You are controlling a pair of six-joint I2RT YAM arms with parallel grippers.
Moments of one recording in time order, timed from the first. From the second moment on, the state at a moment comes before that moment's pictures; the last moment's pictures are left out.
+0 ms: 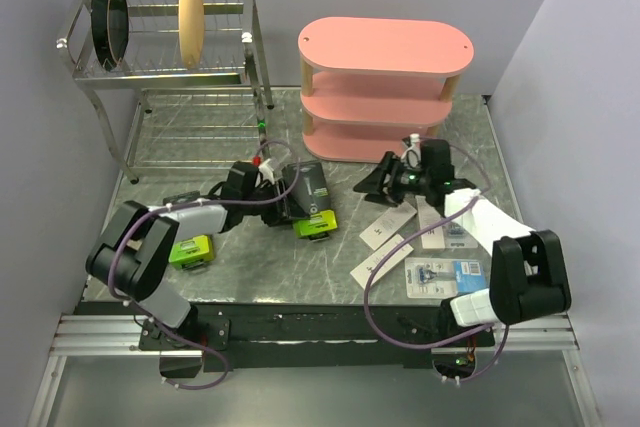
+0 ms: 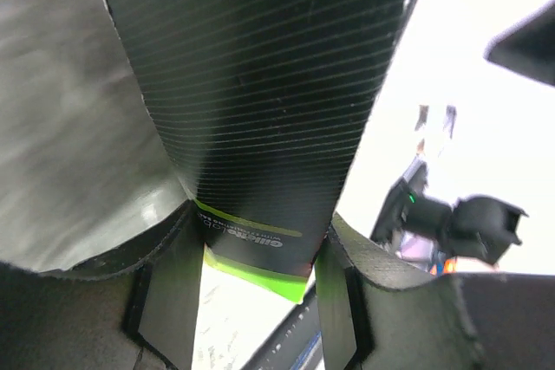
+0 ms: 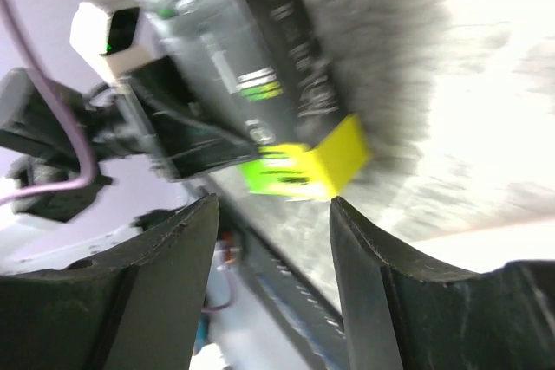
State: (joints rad) left arm -0.46 1.58 0.69 0.20 0.56 -0.78; right arm 0.20 1.39 0.79 -0.09 -0.72 0.78
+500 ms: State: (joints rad) left arm -0.50 2.05 1.22 0.23 0.78 -0.79; right arm 0.05 1.22 0.77 -0.29 -0.62 0.59
